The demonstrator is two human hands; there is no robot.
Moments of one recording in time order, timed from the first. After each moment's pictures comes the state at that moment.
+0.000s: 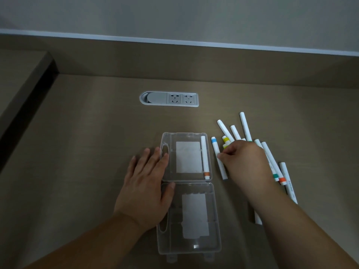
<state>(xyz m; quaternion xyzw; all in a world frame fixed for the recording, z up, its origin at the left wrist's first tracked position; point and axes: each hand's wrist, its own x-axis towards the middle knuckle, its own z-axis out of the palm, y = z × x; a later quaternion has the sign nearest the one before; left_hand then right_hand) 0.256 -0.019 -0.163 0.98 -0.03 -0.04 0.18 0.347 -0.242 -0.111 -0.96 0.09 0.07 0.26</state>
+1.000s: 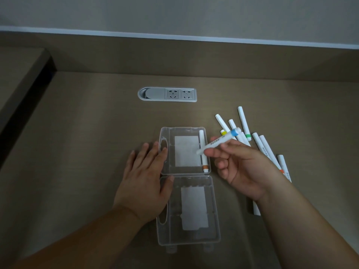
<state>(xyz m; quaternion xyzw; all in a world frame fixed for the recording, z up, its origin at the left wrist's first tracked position) 0.254 -0.019 -0.164 0.98 -0.03 -0.03 0.18 0.325 -0.248 -0.101 -0.48 0.15 0.30 0.81</state>
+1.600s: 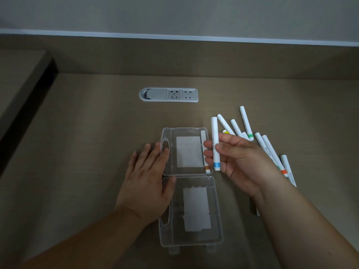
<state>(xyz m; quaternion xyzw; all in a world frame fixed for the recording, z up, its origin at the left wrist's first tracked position) 0.255 -0.018 -0.164 0.98 -0.03 -0.03 0.17 0.330 -0.237 -0.103 -0.54 0.15 0.24 0.80</state>
